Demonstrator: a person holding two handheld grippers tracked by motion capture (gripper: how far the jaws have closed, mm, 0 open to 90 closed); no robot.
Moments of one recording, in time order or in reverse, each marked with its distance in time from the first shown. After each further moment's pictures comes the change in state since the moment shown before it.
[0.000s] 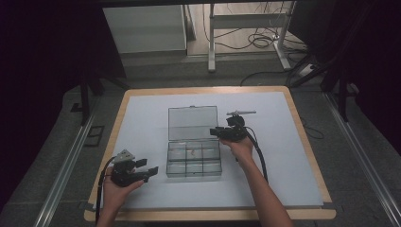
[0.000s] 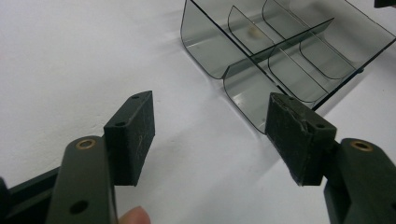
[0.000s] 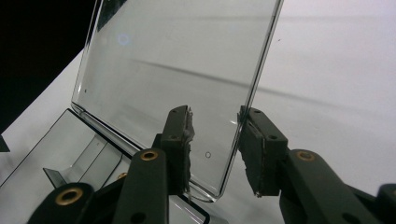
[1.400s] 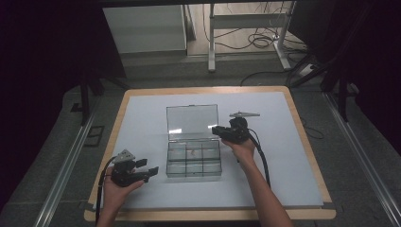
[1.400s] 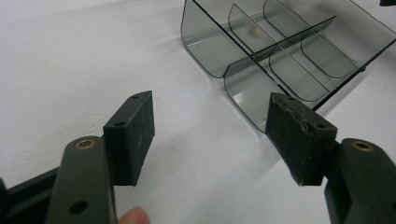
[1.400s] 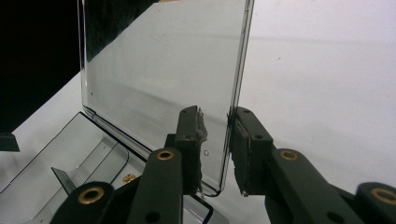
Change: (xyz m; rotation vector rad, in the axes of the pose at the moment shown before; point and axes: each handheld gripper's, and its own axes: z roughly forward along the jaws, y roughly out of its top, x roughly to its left) left arm 0.000 0.000 0.001 0.004 0.002 0.005; right arm 0.003 -0.005 -0.011 -0.074 0.014 -0.045
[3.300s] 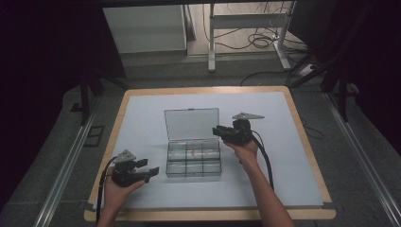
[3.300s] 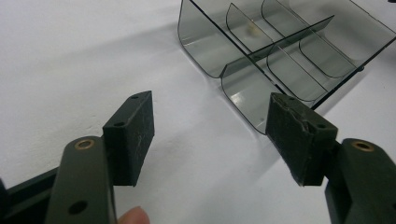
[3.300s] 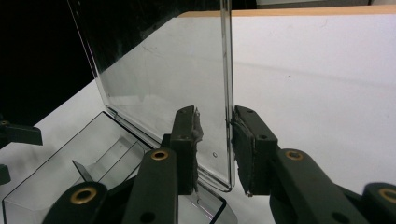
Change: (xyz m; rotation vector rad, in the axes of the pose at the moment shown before) left arm -0.002 0.000 0.002 0.004 -0.003 0.006; right arm 0.005 -0.002 -0.016 -0.063 0.046 -0.063
